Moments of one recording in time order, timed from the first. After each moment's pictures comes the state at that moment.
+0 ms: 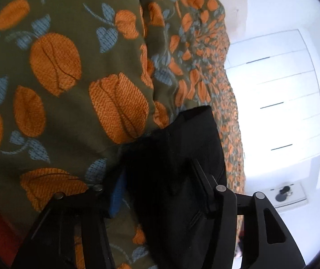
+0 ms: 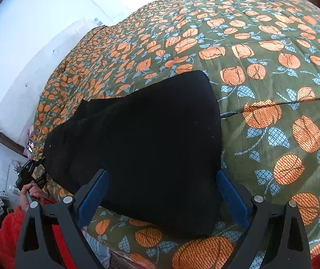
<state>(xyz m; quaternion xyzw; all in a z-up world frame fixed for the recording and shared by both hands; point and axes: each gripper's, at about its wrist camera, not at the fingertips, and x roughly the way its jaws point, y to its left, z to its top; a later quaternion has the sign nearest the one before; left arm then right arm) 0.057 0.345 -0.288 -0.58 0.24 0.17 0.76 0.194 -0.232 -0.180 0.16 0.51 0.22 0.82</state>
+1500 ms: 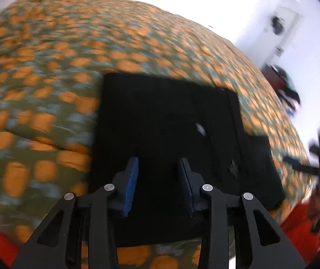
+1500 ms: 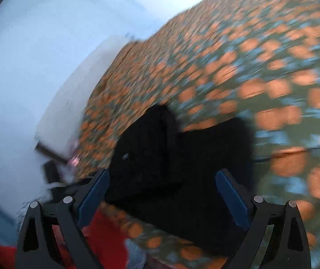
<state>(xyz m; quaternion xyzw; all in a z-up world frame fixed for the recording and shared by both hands) 0.146 0.033 -0.208 -0.15 0.43 -0.04 0.89 0.232 -0.229 -0.128 0.24 0.49 0.36 0.76</state>
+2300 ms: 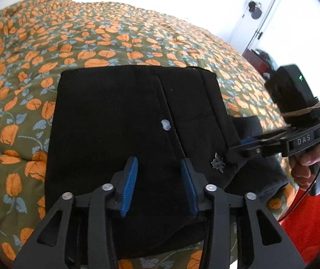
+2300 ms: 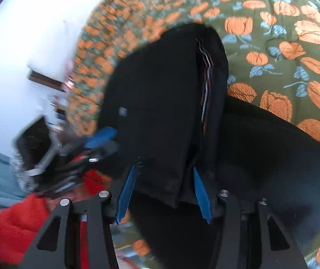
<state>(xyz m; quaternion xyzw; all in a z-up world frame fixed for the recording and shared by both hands) 0.153 0.009 -0.213 -0.11 0.43 -0.09 0.89 0.278 -0.118 -0.182 0.05 0.62 0.43 0.65</state>
